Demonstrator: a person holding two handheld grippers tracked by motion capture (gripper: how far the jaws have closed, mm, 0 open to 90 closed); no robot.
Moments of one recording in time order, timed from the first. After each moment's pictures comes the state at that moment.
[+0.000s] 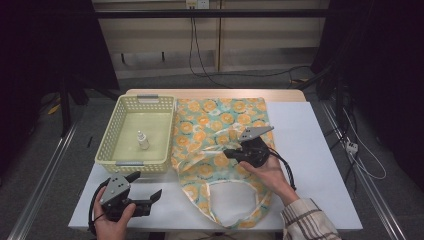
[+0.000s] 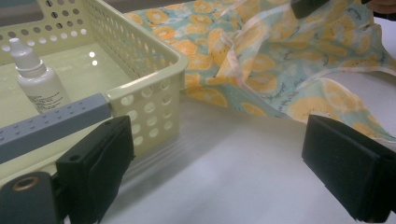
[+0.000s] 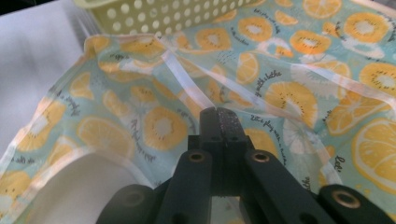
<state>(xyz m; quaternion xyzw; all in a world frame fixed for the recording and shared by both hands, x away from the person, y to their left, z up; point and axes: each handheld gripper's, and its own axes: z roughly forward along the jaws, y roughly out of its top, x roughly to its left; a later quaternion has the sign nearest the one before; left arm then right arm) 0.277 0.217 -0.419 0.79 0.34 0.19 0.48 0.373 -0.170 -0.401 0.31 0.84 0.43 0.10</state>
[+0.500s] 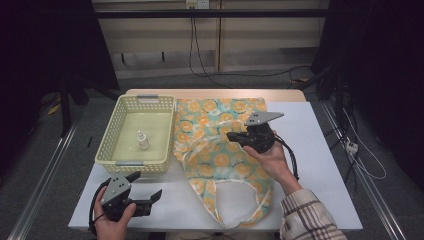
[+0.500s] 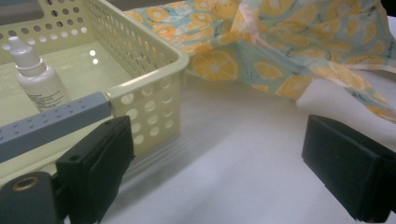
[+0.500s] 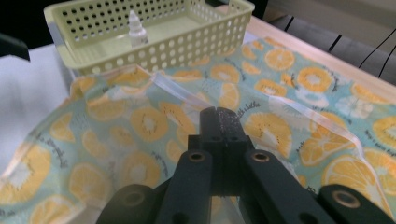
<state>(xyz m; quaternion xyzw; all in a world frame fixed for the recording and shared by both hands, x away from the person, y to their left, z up) 0.276 0.217 -0.419 0.79 0.34 0.19 0.48 0.391 -0.182 -0.368 0.31 0.81 0.47 0.14</state>
